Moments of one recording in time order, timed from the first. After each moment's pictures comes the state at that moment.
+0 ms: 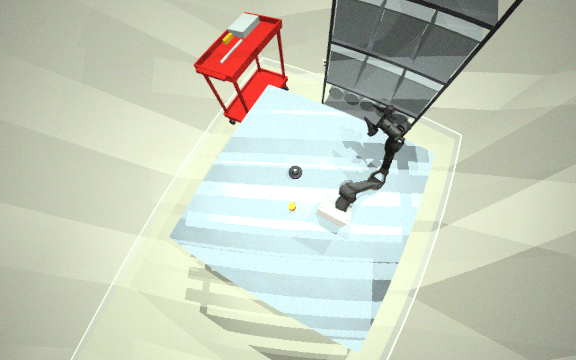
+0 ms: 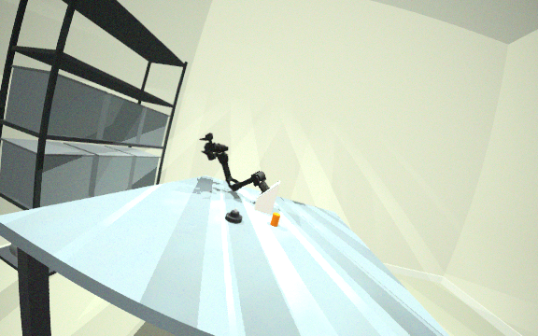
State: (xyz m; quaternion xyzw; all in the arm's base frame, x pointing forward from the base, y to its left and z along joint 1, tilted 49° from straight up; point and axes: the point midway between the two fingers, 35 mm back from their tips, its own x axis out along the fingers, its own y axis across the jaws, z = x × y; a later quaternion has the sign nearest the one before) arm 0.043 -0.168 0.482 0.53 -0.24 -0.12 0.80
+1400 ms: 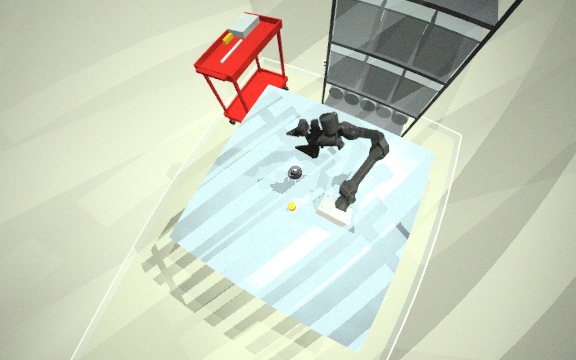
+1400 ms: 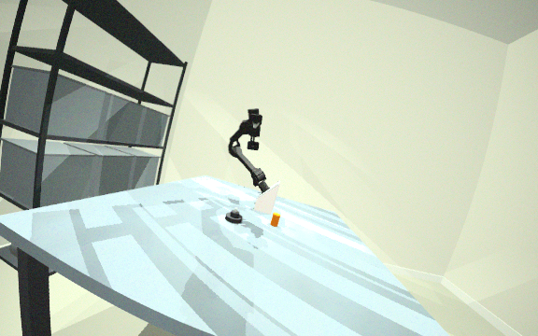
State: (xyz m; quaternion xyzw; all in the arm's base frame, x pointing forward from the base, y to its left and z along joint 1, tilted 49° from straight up) arm 0.327 0.118 0.278 0.40 0.16 -0.23 0.87
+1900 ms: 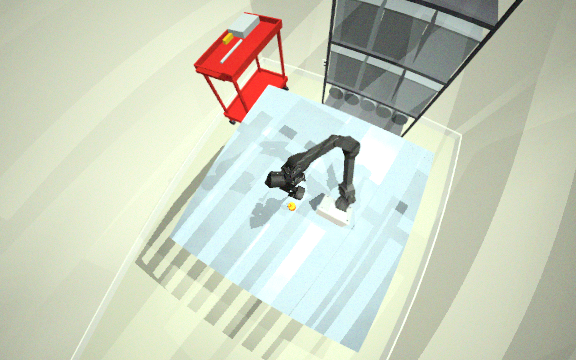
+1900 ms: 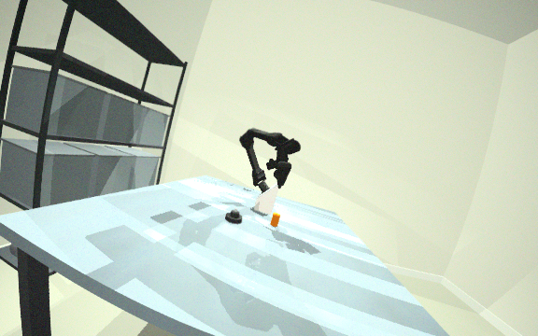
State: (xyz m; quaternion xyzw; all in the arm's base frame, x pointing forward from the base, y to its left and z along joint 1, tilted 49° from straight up) arm 0.319 0.108 0.027 0.33 0.29 -0.54 0.72
